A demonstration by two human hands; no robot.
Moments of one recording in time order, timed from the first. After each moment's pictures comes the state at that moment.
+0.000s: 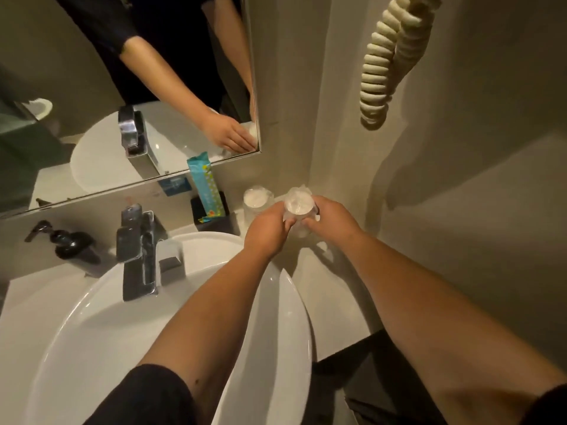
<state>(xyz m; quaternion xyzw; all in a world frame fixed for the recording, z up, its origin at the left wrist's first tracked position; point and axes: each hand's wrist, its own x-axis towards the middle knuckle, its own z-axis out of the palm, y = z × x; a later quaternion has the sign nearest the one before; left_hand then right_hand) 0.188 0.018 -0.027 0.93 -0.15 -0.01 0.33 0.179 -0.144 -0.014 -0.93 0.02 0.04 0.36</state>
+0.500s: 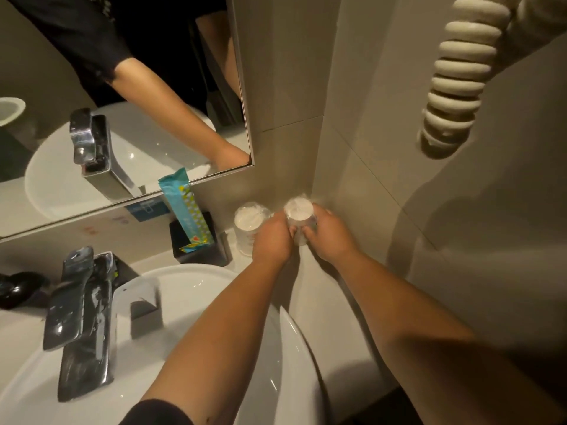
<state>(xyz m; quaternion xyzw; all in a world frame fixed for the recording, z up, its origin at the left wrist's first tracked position) 0.259 -0.012 -0.075 0.94 -0.09 -0.04 0.33 0.245 -0.144 -0.077 -0.93 0.06 0.01 0.35</state>
